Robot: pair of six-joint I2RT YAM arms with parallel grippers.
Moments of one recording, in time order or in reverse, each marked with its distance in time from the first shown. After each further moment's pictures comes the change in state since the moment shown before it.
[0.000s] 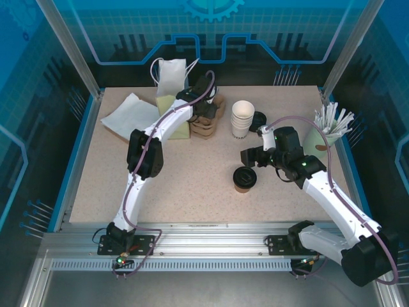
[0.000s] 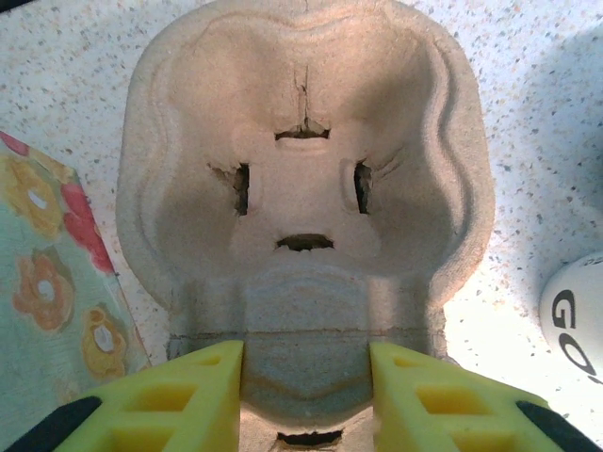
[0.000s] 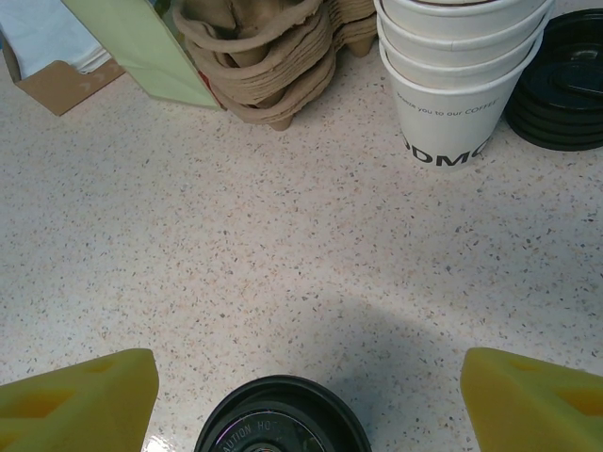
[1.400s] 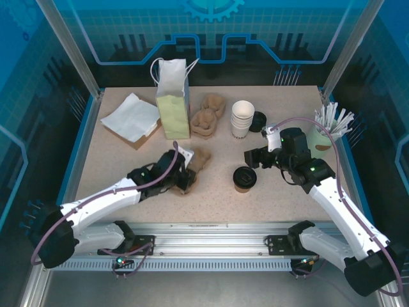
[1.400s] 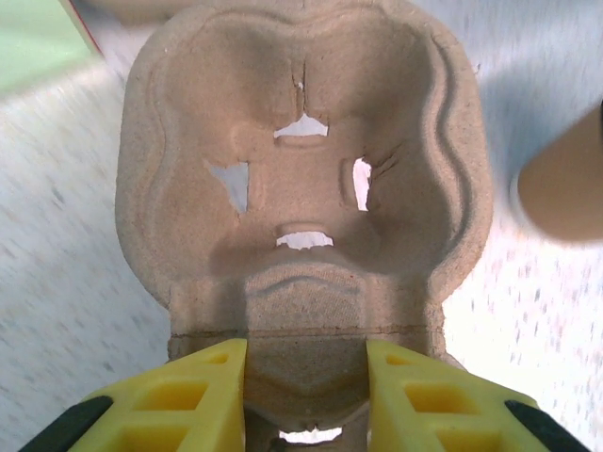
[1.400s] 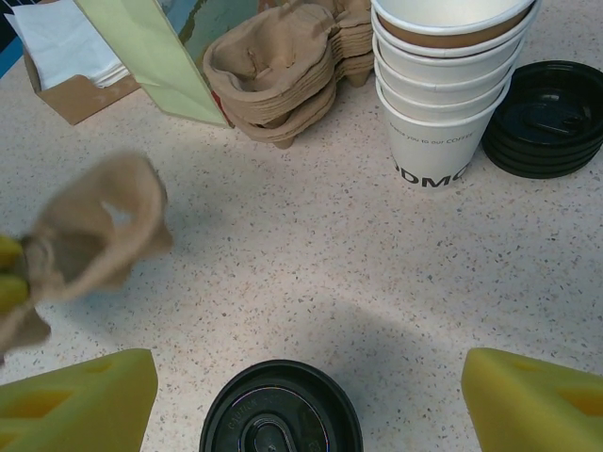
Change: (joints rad) left arm -0.315 -1.239 -1.575 0.418 -0.018 -0.210; right arm 0.000 -0.089 0.036 -0.079 0.018 -0.041
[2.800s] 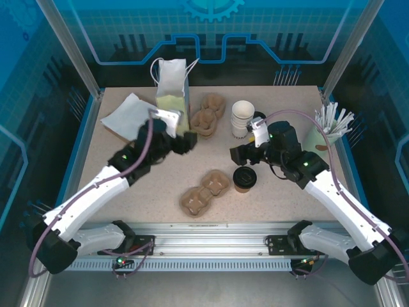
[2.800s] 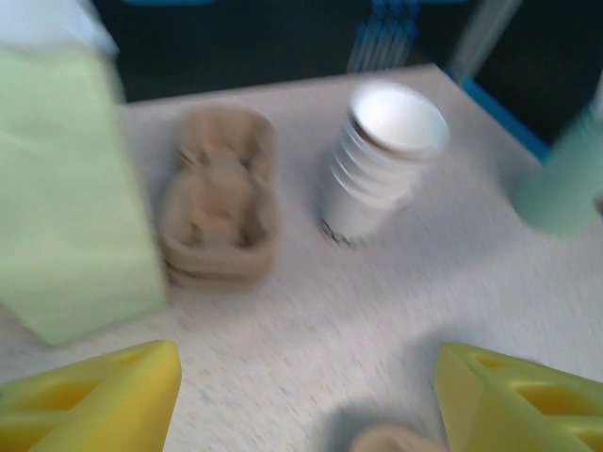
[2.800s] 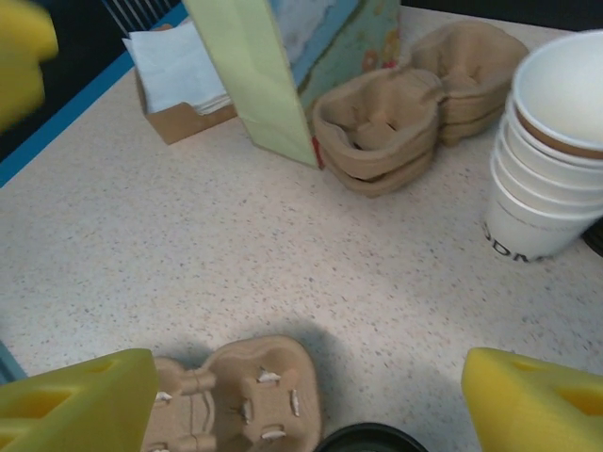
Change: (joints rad) left arm 0.206 -0.020 0.373 0.025 0.003 0.025; right arm 0.174 0.089 0.136 0.035 0.008 0.019
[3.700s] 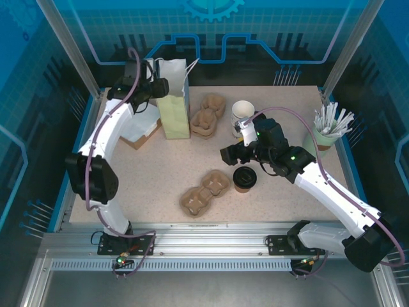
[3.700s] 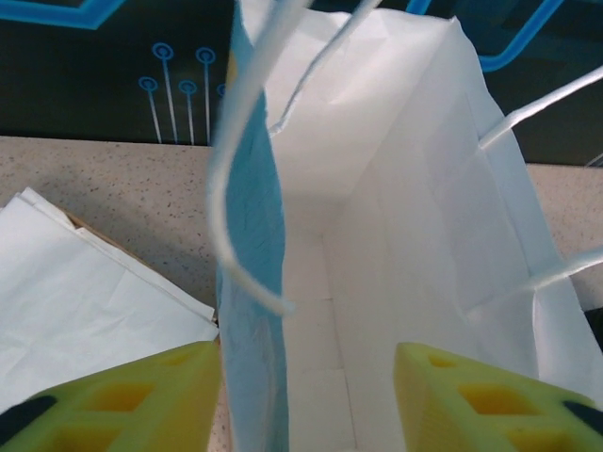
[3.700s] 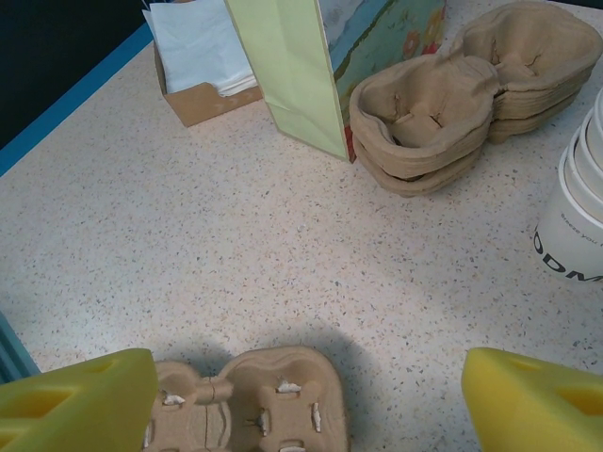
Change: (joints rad) left arm 0.431 0.680 0.738 -0.264 0.135 0.037; right arm 0.053 0.101 0.022 0.044 0.000 0.000
